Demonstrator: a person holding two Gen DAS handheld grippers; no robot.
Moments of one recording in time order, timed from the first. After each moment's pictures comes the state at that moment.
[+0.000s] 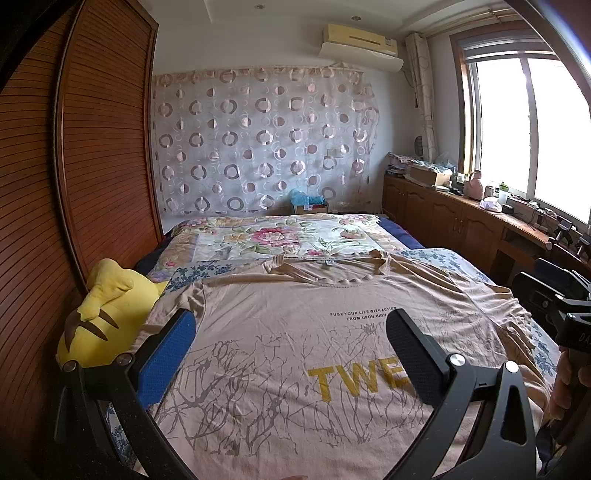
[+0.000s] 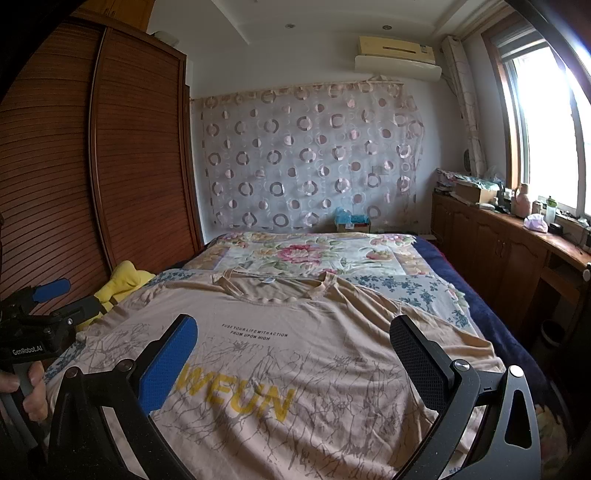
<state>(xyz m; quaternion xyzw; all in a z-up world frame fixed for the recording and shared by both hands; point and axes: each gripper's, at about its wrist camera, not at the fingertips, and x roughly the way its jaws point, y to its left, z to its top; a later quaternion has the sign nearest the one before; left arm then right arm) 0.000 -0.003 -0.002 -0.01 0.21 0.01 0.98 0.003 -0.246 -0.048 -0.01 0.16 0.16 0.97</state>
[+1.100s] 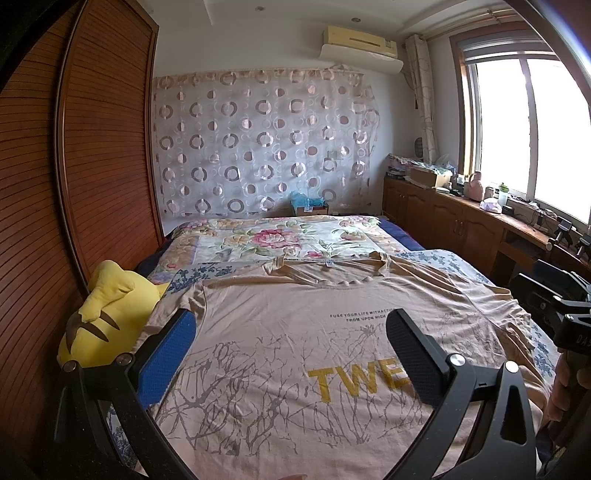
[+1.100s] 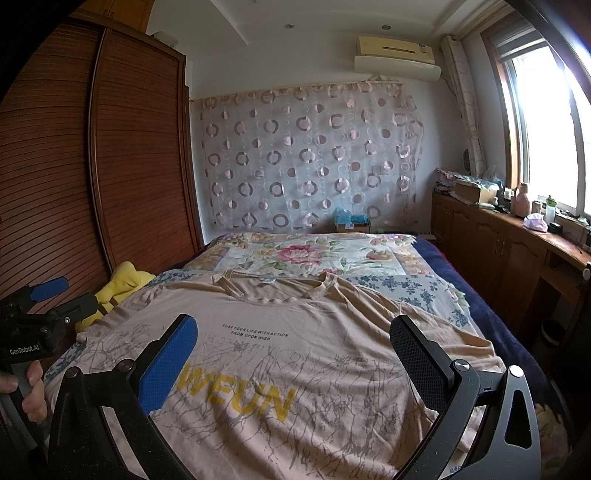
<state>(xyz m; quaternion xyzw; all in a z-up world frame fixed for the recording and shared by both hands) -0.001 -0.005 -0.002 -0.01 0.21 0.01 0.98 0.001 -0.245 -0.047 -0.01 0.16 0.16 0.97</state>
